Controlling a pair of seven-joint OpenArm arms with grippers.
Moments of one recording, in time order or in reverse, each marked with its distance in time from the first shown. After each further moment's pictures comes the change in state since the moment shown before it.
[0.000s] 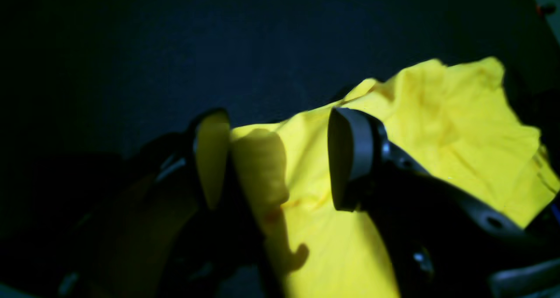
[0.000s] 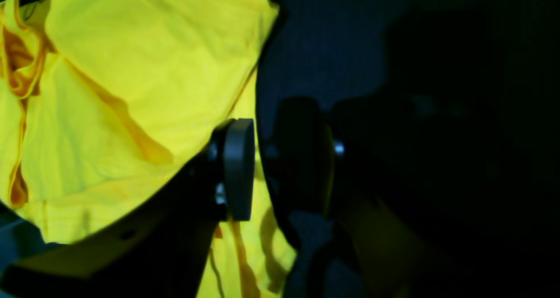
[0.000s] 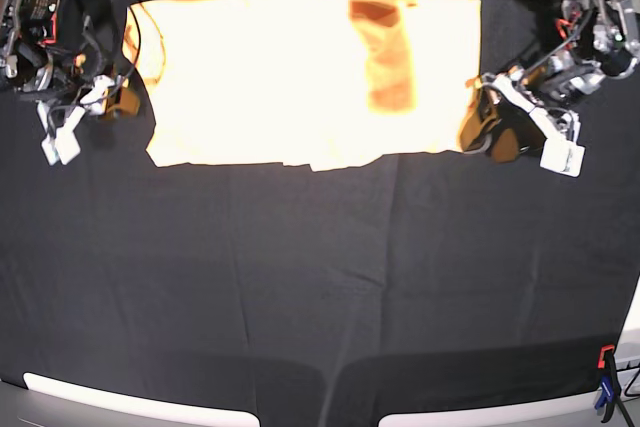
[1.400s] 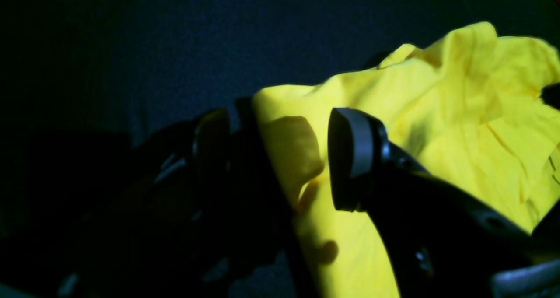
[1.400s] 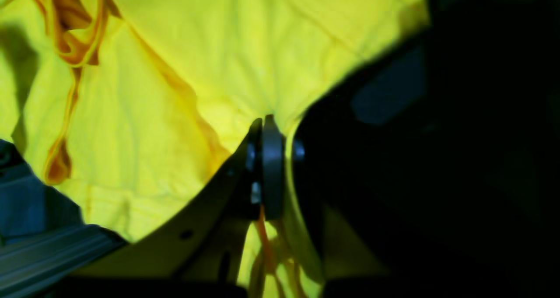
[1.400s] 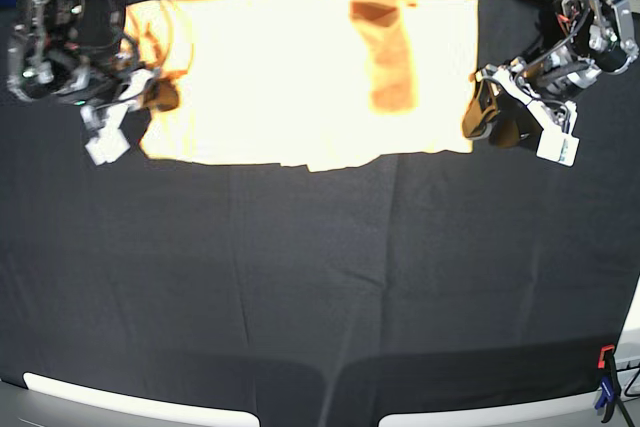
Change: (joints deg) left arm 0.3 -0.3 0.0 -5.9 3.3 -0.2 -3.0; right arm 1.6 0.8 -9.6 -0.6 2.9 0.2 2.3
